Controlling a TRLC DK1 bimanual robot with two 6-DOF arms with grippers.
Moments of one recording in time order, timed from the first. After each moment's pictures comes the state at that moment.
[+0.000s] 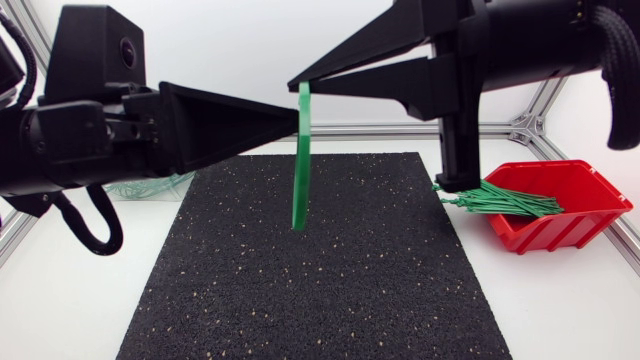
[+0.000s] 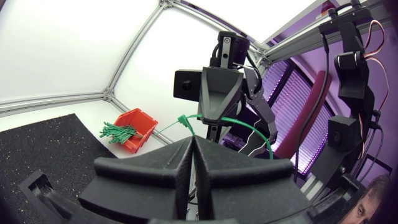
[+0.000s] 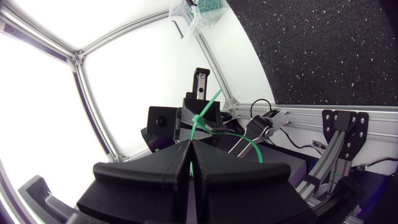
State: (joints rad) left arm -0.52 1.06 0.81 0.29 0.94 -0.61; right arm 0.61 1.24 1.32 -0.51 -0.85 1.69
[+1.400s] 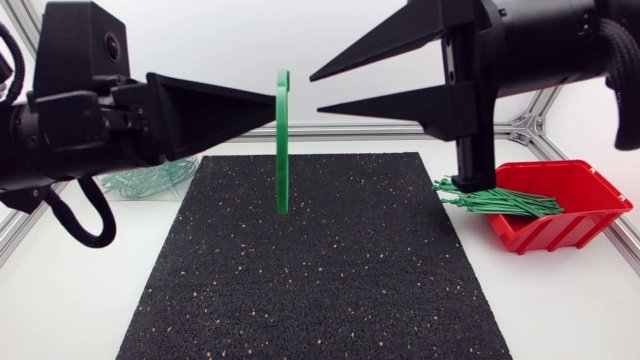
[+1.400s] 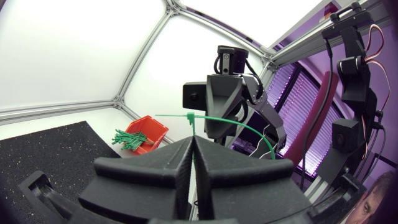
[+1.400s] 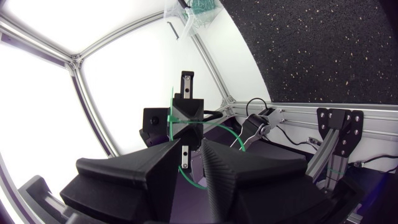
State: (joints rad) left arm -0.46 1.05 0.81 0.28 0.93 -0.58; right arm 0.53 1.24 1.30 -0.54 -0.95 1.66
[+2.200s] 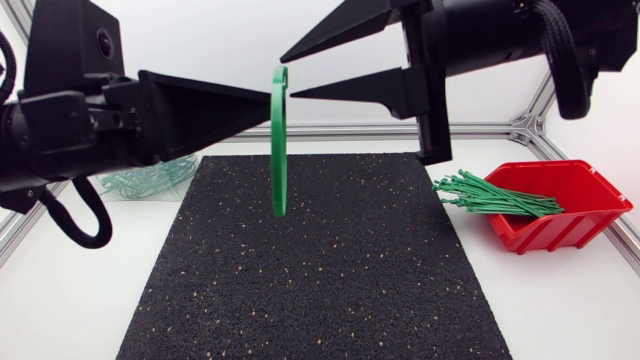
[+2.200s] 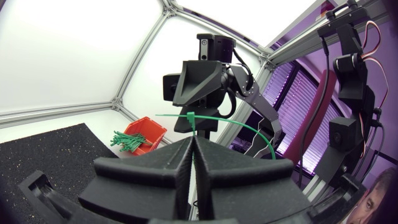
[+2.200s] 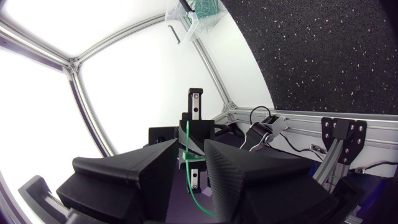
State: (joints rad) left arm -0.46 1.04 0.81 0.28 0.93 -0.58; right arm 0.56 1.36 1.41 -0.54 -0.91 1.65
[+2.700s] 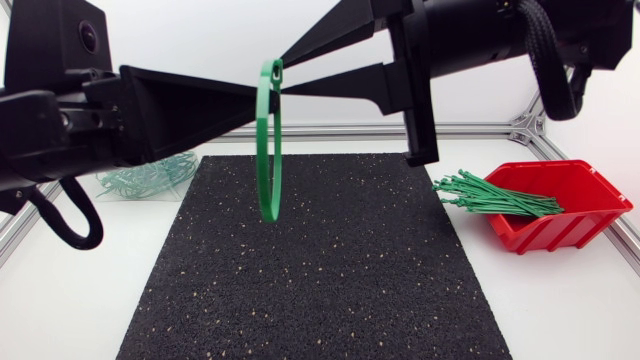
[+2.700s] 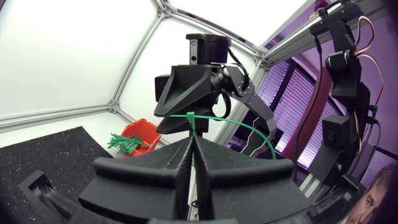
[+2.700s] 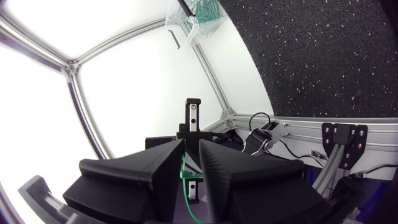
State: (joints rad) left arm -0.46 1.01 0.81 0.28 0.95 -0.57; right arm 0.60 1.37 1.42 -0.54 -0.83 1.65
